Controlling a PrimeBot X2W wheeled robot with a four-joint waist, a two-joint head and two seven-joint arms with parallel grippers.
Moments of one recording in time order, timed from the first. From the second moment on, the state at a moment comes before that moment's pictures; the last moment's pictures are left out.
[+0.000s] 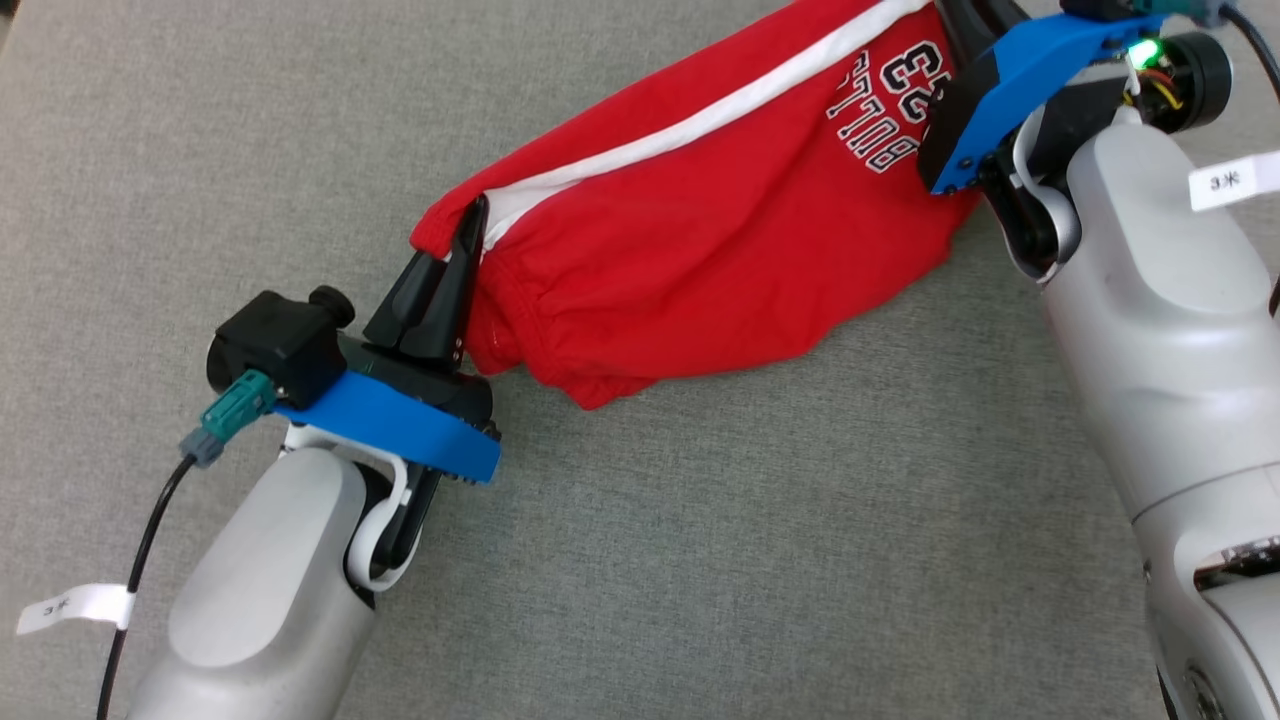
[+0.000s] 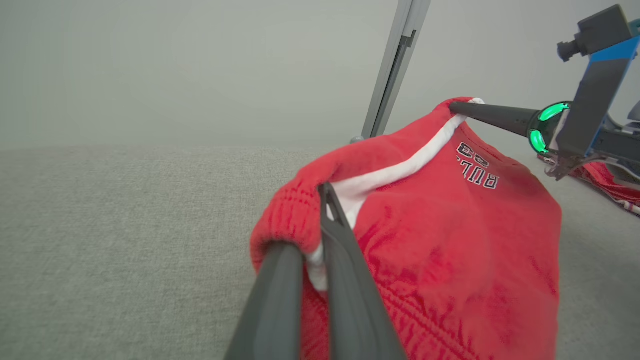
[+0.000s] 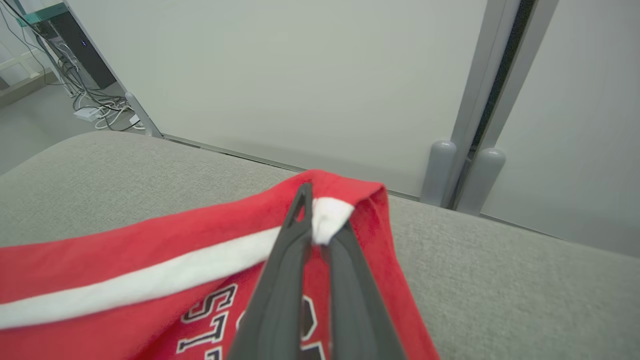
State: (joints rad) left arm -0.55 0.27 -0.49 0.31 -0.57 -0.13 -0.26; right arm -1.16 -0.11 0.21 0.98 0.24 0.13 -0.07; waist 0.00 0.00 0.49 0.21
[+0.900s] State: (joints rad) left arm -0.38 0.24 -0.38 0.31 -0.50 -0.13 -0.26; right arm -1.15 -0.17 0.27 1.27 0.22 0.13 -0.19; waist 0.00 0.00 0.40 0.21
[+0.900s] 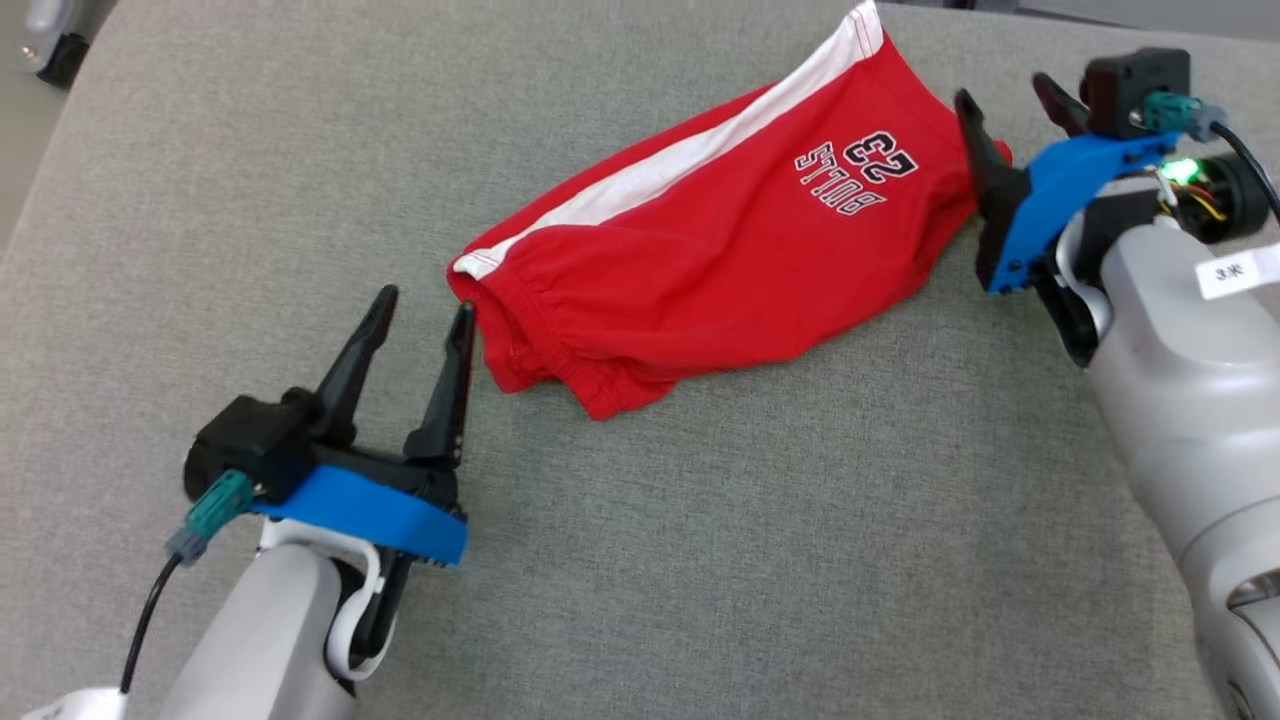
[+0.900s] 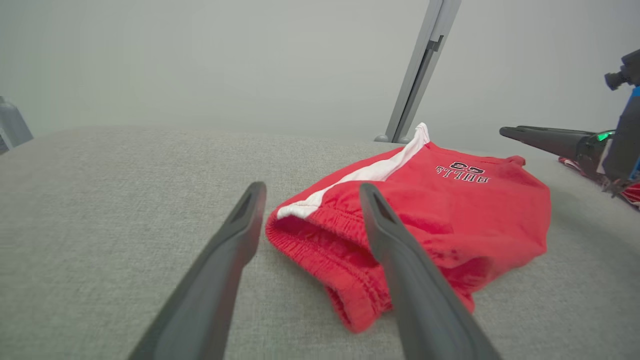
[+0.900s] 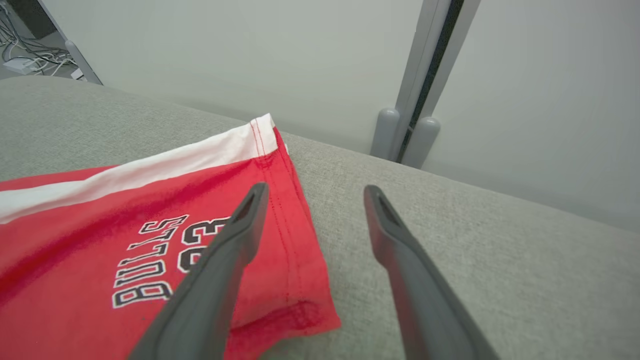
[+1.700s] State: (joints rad) left arm -0.25 0.13 -0.02 0.18 -0.33 -0.13 -0.26; right arm -1.01 -0.21 0.30 1.28 0.29 0.13 -0.09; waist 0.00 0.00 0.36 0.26
